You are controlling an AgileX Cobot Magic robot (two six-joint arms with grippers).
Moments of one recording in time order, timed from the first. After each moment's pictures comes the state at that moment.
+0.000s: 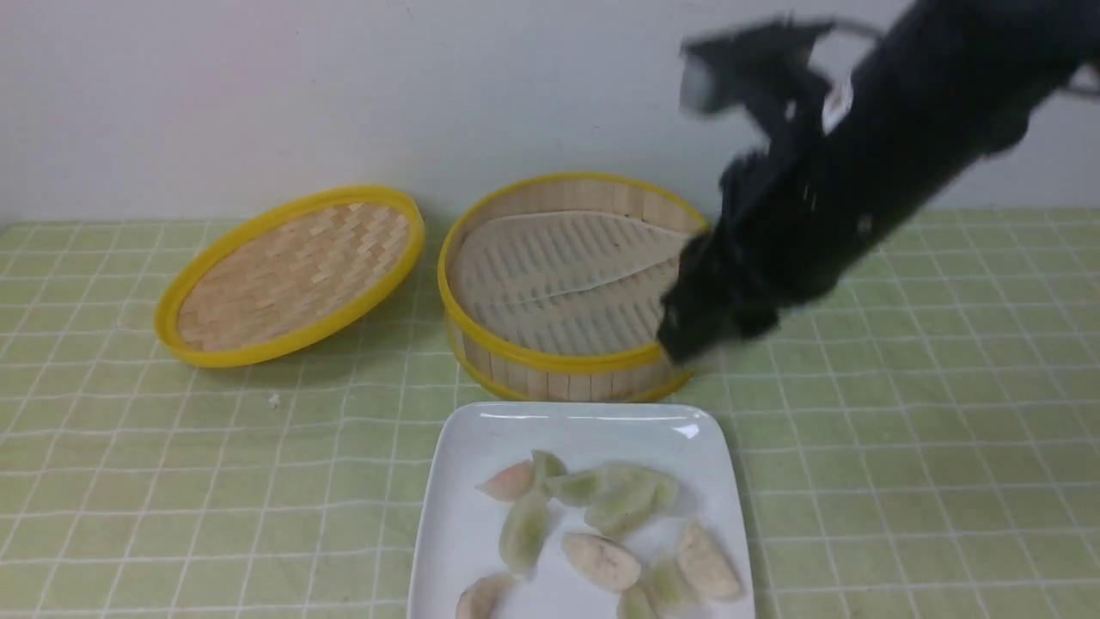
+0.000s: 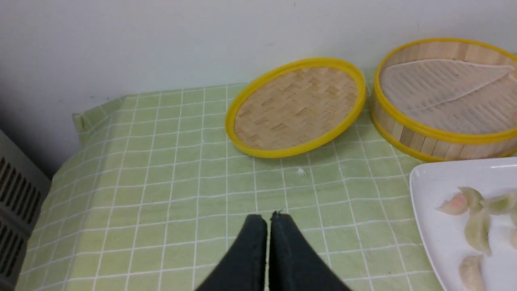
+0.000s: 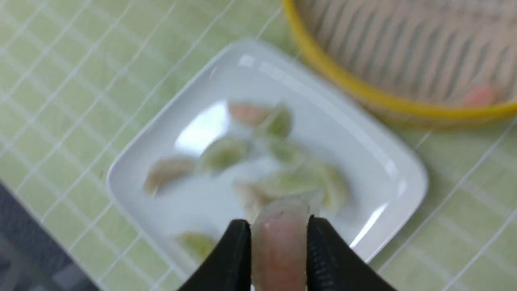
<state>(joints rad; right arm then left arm) 0.55 1.60 -1.44 0.32 1.20 -0.24 -0.28 0.46 -1.16 0.26 1.28 -0.14</state>
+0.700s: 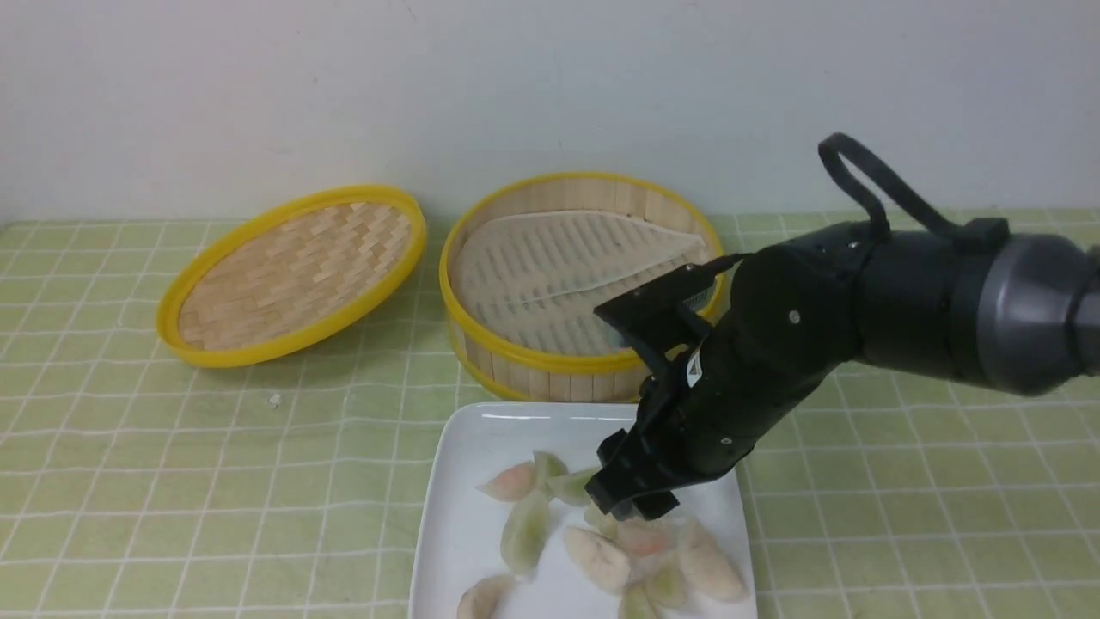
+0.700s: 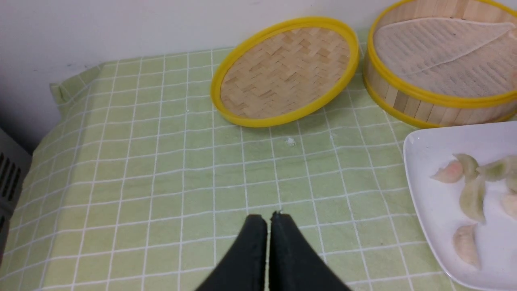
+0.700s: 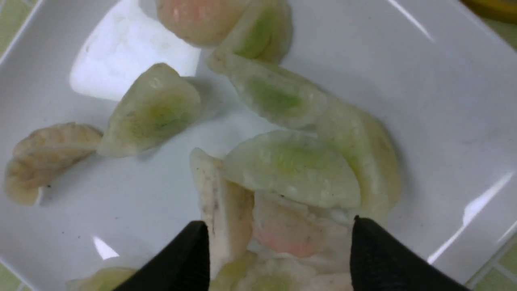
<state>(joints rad) 0.66 1.79 -1.24 0.18 0.85 -0.08 -0.28 0.46 -1.10 0.23 1.28 -0.14</state>
